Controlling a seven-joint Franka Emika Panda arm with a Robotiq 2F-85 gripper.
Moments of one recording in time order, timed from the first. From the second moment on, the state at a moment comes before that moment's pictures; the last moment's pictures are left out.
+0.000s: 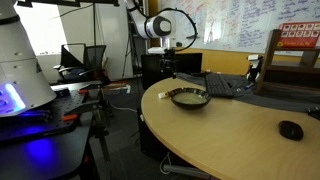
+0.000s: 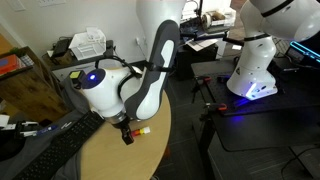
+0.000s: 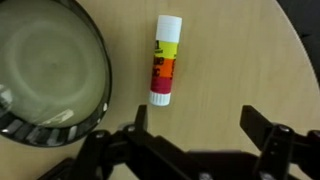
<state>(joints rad) 0.23 0.69 0.04 -1.92 -0.17 2.59 0.11</state>
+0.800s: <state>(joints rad) 0.19 0.87 0.05 -1.75 -0.09 2.48 0.10</state>
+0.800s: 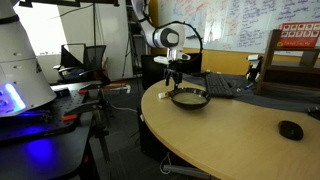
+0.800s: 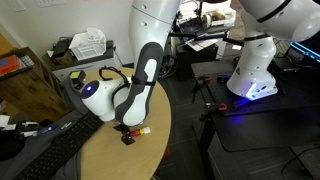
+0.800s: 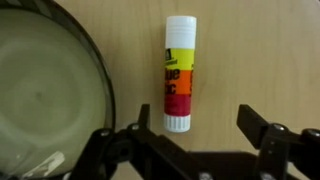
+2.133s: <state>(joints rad) 0.15 0.97 0.06 -1.62 -0.09 2.41 0.08</state>
